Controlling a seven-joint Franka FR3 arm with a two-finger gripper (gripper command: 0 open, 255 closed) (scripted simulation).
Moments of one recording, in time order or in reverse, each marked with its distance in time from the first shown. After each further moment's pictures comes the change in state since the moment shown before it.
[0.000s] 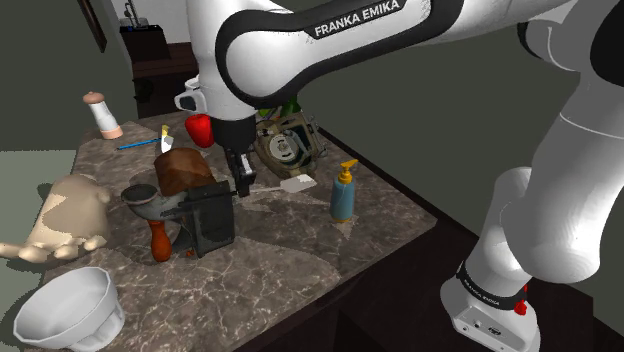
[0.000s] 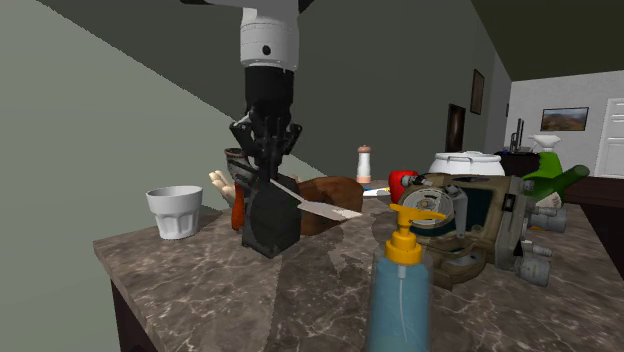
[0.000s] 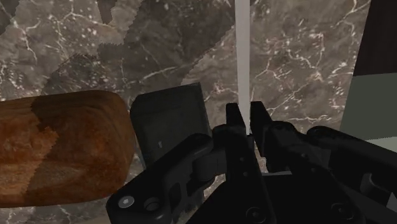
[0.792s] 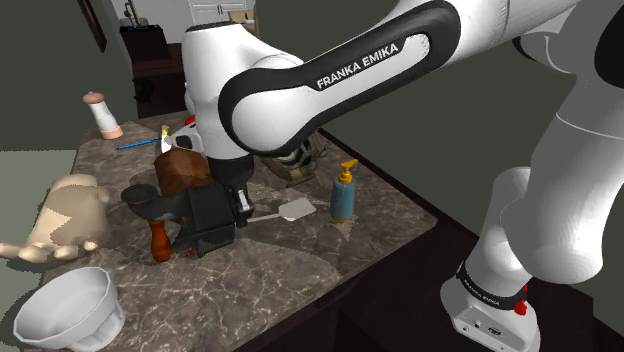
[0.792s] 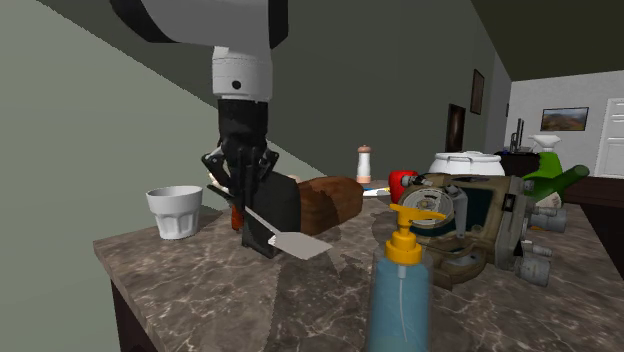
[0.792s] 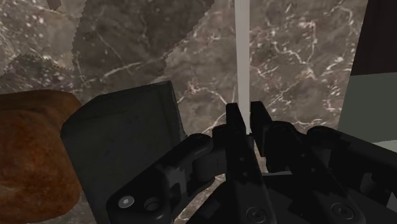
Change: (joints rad) arm 0.039 0.021 0.039 -0.098 -0.009 0.120 0.076
